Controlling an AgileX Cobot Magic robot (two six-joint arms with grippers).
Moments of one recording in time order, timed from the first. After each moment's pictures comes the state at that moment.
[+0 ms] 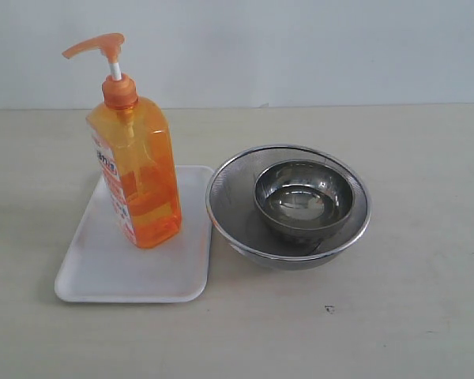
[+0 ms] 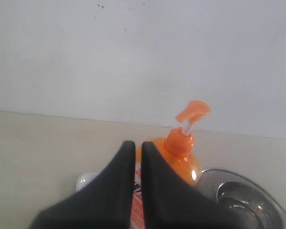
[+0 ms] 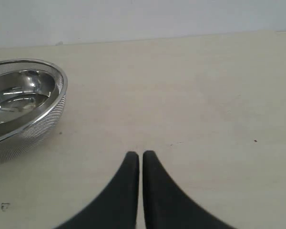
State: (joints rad) left arm -0.10 0.61 -0.54 -0.64 0.24 0.38; right arm 0.07 0.01 0.00 -0.07 0.37 0.13
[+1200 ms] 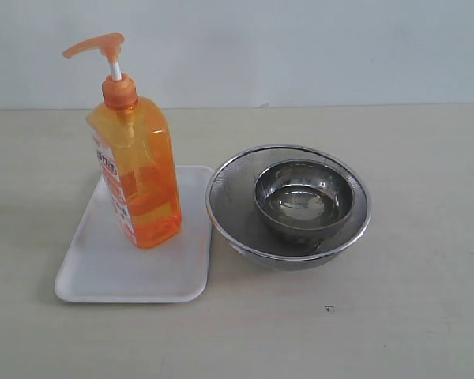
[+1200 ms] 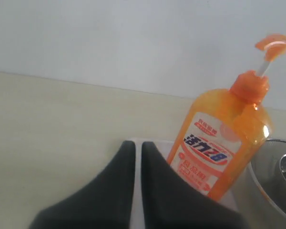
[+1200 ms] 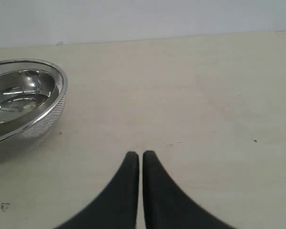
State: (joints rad) left arm -0.12 0.61 -0.25 0.05 -0.03 -0.25; right arm 0.07 0.01 0.00 -0.07 0.37 0.13
